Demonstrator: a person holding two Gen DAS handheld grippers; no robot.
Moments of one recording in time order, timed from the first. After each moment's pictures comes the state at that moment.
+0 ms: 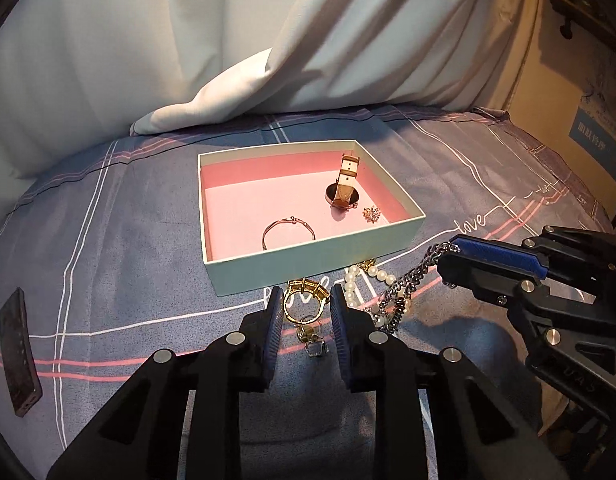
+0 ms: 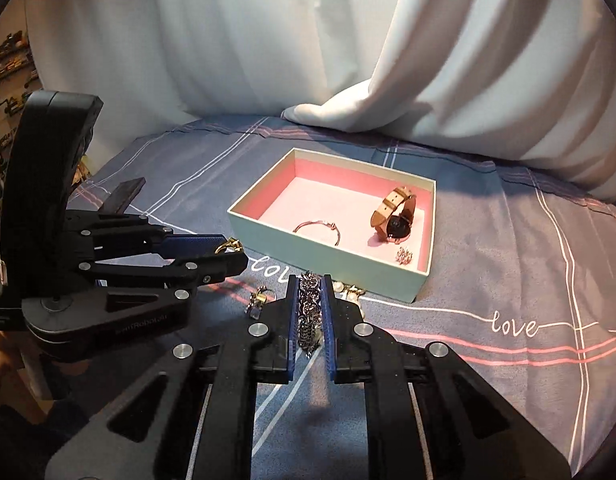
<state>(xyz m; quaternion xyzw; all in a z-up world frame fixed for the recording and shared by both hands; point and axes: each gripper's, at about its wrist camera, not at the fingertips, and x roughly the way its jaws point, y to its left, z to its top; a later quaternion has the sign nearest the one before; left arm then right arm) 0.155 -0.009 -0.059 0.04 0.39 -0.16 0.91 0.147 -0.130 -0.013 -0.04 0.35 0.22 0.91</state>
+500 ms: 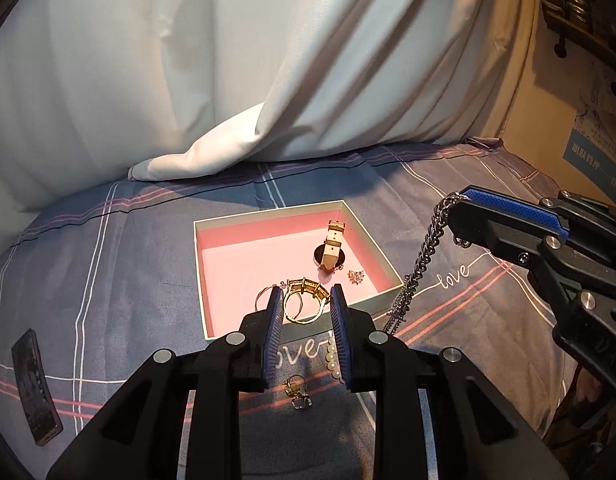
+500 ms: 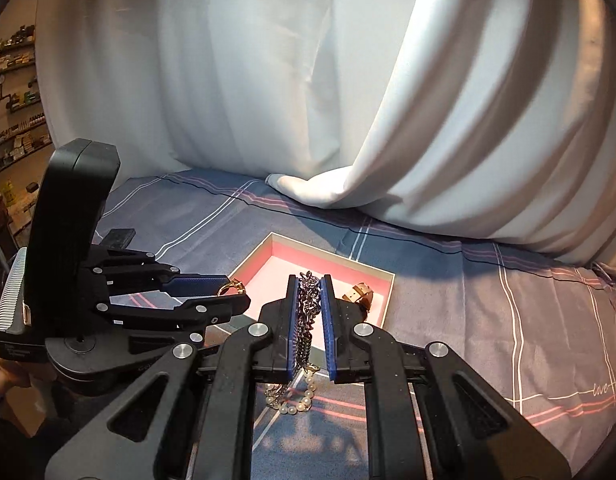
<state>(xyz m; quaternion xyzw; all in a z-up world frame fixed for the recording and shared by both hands) 0.173 -0.025 -0.007 0.04 0.35 -0.17 0.92 0.162 -0.137 0.058 -0.07 0.28 0.21 0.93</state>
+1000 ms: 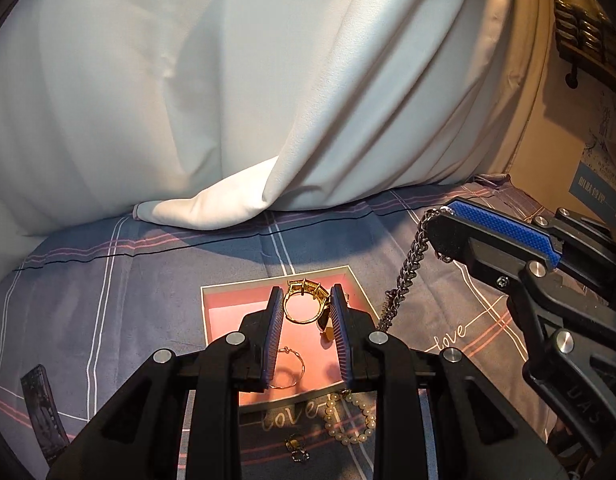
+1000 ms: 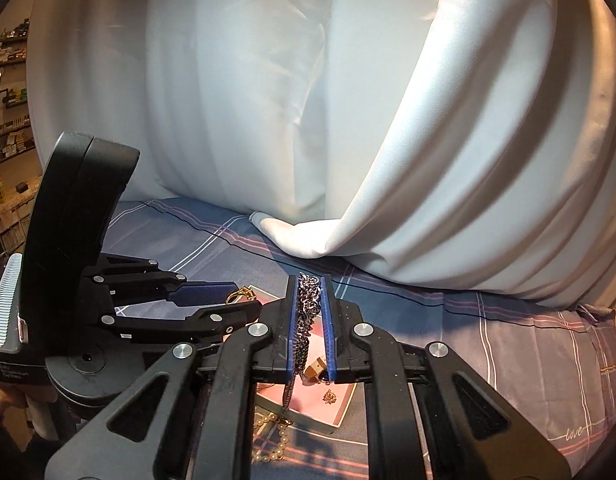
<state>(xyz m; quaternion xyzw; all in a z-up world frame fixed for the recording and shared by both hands) 0.211 -0.030 0.039 0.01 0.32 -0.15 0.93 0.203 -0.127 0.098 -0.09 0.24 0.19 0.95</state>
